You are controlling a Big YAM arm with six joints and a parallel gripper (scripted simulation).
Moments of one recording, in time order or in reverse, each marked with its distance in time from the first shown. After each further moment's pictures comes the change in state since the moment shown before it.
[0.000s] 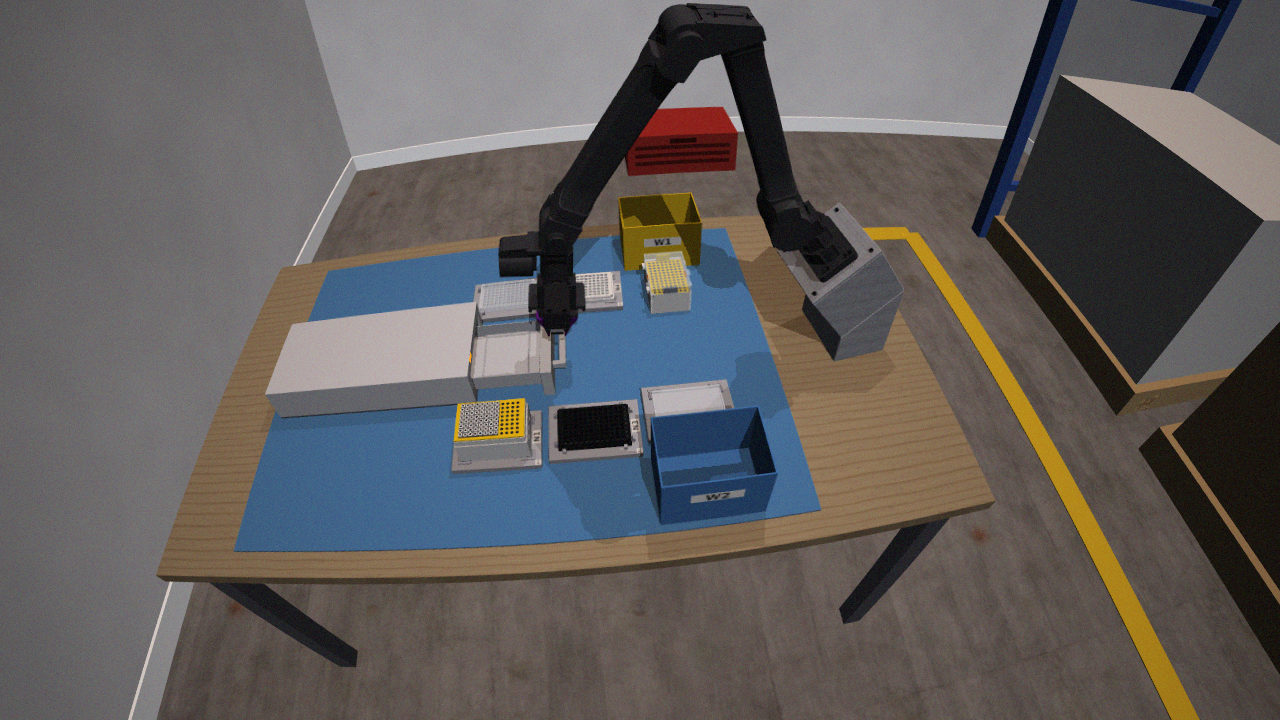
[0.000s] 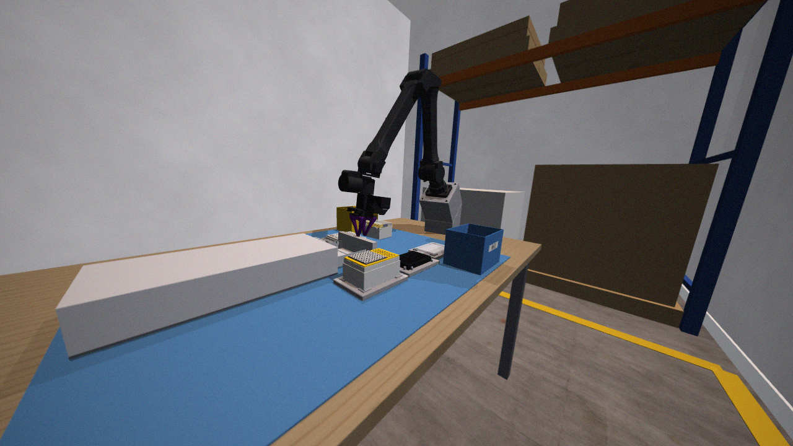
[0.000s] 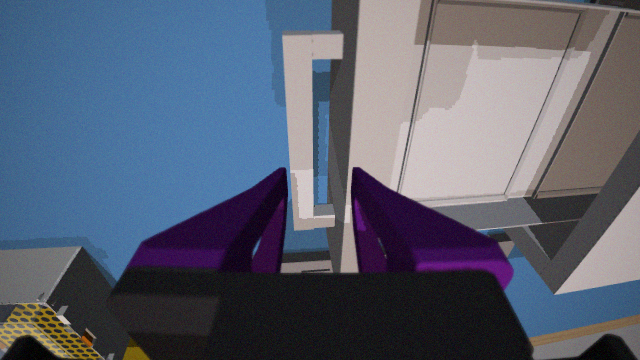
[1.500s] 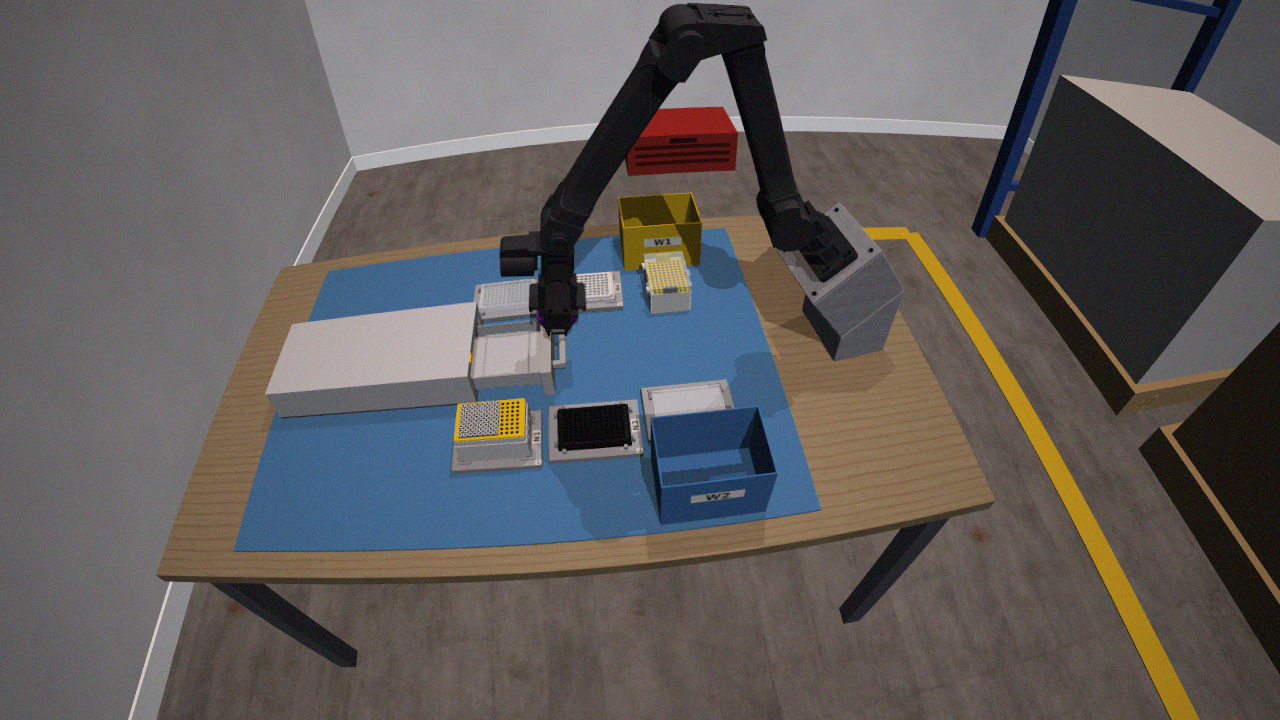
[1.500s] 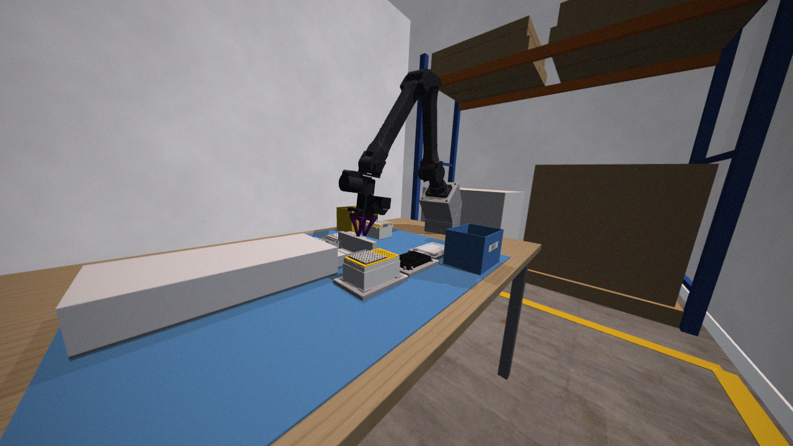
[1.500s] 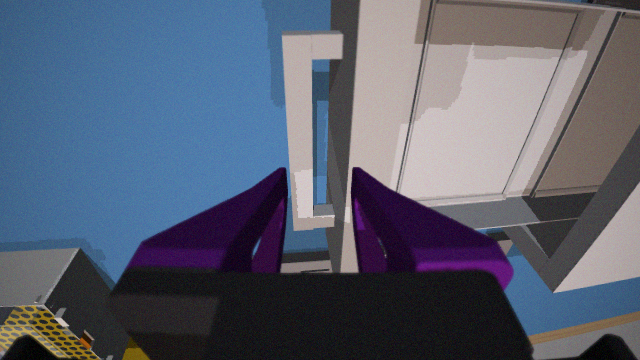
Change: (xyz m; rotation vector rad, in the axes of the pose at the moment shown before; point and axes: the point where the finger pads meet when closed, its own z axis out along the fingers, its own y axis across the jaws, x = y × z) arm 0.000 0.000 0.000 0.010 0.000 -0.001
